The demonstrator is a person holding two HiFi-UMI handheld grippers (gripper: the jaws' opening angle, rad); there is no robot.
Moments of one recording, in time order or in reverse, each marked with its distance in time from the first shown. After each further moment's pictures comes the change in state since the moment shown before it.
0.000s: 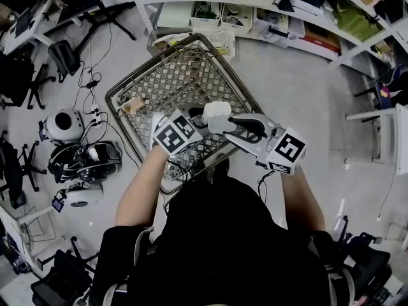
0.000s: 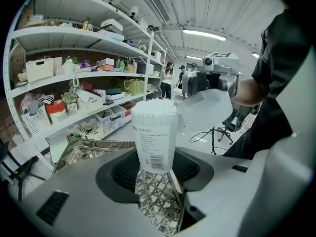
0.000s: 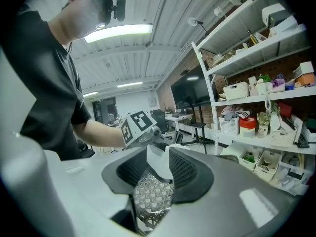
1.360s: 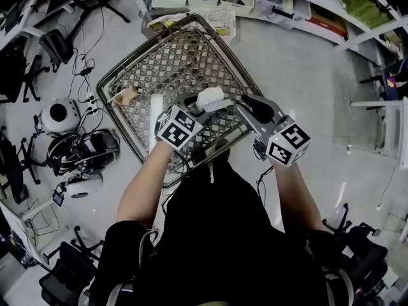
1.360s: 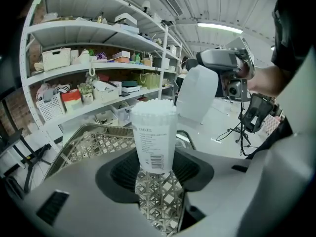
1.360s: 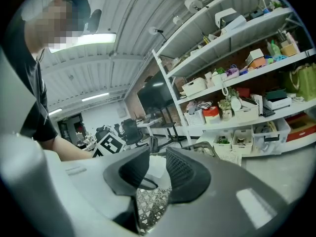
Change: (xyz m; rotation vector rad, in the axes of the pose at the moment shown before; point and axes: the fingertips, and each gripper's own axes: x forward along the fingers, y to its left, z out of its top) left arm 0.058 0.042 -0.055 -0.095 0.019 0.164; right arm -0.016 -0.086 -0.042 0.279 -0.111 -0.329
